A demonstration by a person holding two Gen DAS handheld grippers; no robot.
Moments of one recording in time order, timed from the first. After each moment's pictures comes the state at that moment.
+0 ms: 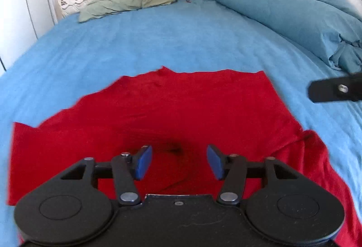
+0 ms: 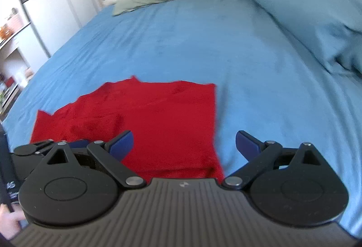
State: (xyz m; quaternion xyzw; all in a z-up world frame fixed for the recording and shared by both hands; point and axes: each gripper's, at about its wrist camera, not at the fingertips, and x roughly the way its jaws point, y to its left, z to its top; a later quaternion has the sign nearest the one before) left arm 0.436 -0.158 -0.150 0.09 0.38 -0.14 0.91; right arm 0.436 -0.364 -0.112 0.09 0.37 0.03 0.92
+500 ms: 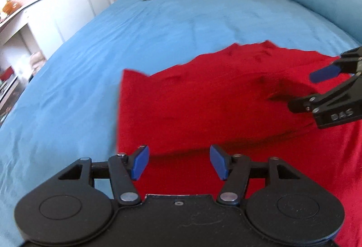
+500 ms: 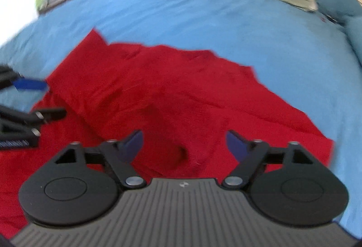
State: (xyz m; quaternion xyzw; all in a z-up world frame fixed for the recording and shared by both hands) left arm 0.422 -0.008 -0.154 0.10 0.41 -0.01 0.91; right arm 0.509 -0.183 -0.167 -0.16 0.41 0.20 0.88
